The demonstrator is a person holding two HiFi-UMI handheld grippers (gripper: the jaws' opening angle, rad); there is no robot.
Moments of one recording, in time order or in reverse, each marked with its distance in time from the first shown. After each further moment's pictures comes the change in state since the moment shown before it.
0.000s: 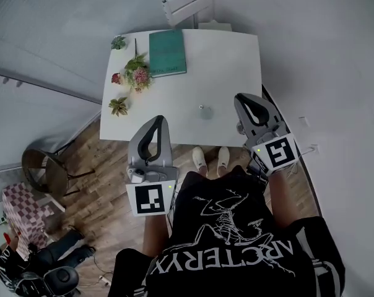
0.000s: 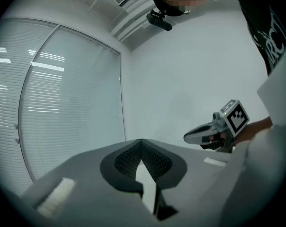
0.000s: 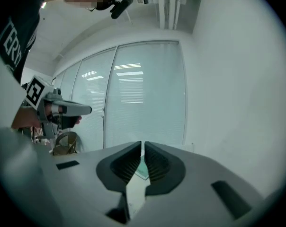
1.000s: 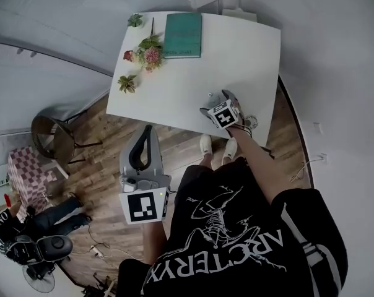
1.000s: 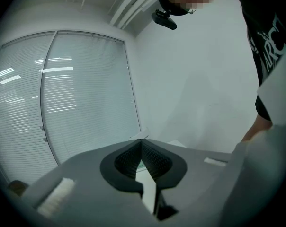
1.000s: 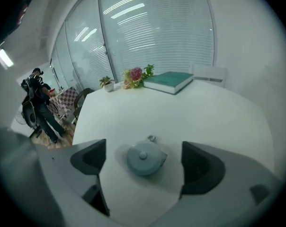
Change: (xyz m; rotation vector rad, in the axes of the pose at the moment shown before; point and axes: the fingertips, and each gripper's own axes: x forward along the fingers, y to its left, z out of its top) left arm -0.043 -0.009 -0.015 0.055 0.143 0.210; right arm 0.128 0.080 -0.337 0.060 0.687 0.292
